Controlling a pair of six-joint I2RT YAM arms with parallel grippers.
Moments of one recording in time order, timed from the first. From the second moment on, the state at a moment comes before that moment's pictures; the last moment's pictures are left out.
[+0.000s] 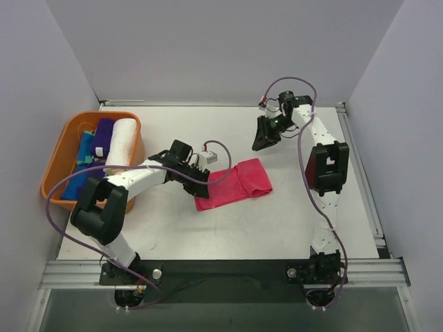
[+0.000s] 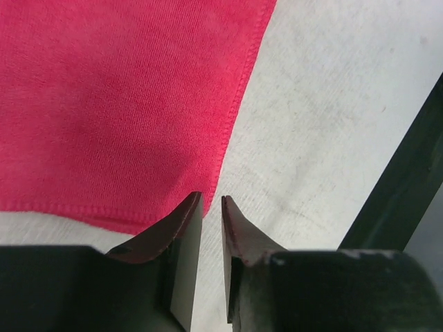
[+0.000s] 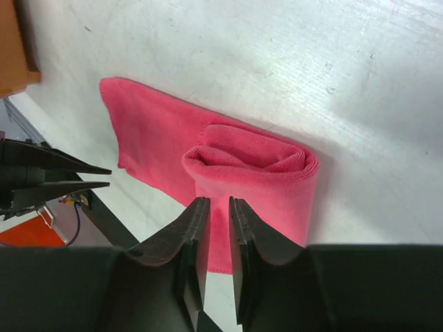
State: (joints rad) left arm -0.48 1.64 1.02 -0.42 0.62 0.08; right arm 0.17 2.28 2.08 -1.14 -0.68 -0.04
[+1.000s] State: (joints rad) left arm -0.36 2.23 1.74 -0.56 0.55 0.14; right arm 0.20 2.04 1.30 -1.07 -0.83 -0.10
